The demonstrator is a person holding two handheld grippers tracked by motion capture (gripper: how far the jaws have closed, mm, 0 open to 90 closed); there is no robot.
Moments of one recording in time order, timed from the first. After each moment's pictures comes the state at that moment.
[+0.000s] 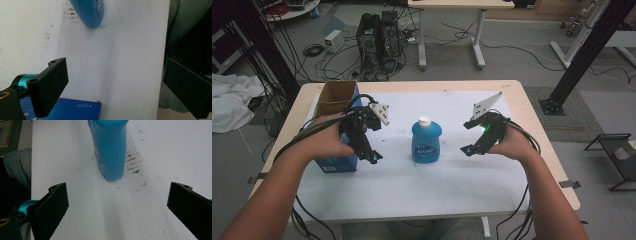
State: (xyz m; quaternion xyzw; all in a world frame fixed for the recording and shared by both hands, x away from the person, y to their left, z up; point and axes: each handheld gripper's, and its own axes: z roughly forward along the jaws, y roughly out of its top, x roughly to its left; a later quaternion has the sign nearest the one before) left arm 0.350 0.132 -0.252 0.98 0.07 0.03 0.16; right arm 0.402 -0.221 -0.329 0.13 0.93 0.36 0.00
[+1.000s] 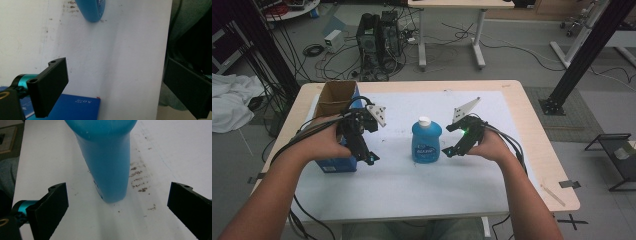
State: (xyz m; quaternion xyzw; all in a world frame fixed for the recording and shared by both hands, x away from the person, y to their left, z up) left arm 0.350 0.139 -0.258 0.99 0.08 0.02 0.15; right arm 0.422 -0.177 -0.367 0.11 0.92 0.38 -0.01
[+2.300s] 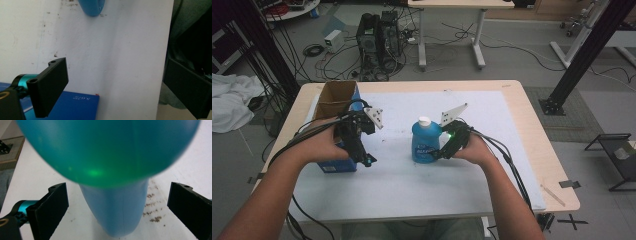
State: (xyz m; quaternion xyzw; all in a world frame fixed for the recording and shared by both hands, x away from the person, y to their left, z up) left arm 0.350 0.147 -0.266 0.99 0.08 0.02 0.14; right arm 0.426 -0.145 -0.394 0.08 0.90 0.43 -0.01
